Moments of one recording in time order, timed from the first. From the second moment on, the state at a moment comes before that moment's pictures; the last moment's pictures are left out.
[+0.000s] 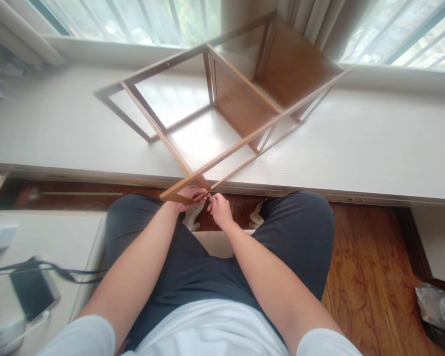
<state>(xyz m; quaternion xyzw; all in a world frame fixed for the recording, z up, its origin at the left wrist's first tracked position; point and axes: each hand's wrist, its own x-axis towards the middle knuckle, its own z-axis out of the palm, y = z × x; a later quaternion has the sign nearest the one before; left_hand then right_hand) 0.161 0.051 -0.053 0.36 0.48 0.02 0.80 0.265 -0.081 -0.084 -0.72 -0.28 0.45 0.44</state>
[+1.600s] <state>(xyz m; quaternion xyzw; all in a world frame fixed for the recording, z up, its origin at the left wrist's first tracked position) 0.163 0.049 -0.050 0.35 0.51 0.02 0.79 0.271 -0.081 -0.072 -0.81 -0.40 0.30 0.31</state>
